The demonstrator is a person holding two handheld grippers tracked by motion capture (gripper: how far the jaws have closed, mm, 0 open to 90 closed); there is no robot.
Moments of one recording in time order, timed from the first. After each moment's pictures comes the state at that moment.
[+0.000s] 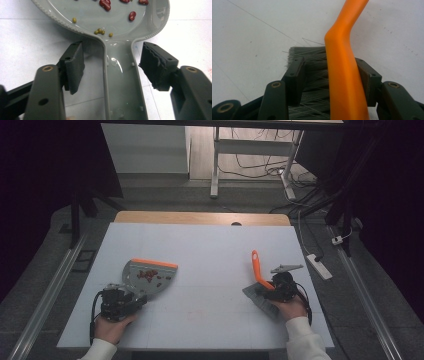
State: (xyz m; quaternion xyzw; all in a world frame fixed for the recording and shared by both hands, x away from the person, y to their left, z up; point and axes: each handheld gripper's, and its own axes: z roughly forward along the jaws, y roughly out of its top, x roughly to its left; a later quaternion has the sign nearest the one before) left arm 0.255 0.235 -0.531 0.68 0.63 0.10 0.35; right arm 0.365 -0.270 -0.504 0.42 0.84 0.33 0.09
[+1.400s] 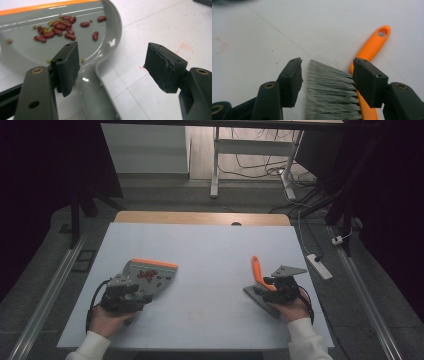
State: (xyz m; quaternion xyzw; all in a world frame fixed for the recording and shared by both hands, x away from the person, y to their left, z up) left arm 0.268 0.228 -0.501 0.78 0.47 0.11 0.39; right arm 0.343 -0.263 -0.482 0.34 0.85 0.38 0.15
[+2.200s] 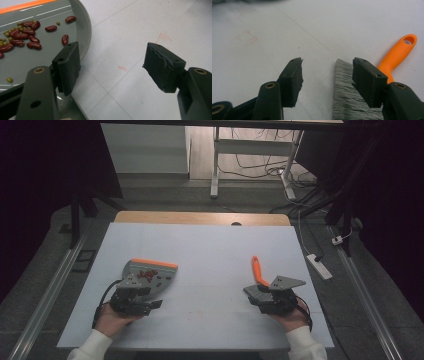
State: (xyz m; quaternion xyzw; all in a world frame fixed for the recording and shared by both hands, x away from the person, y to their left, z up) left arm 0.270 0.213 -0.505 0.82 0.41 0.07 0.39; right arm 0.314 -0.255 -0.487 0.28 0.85 0.41 0.15
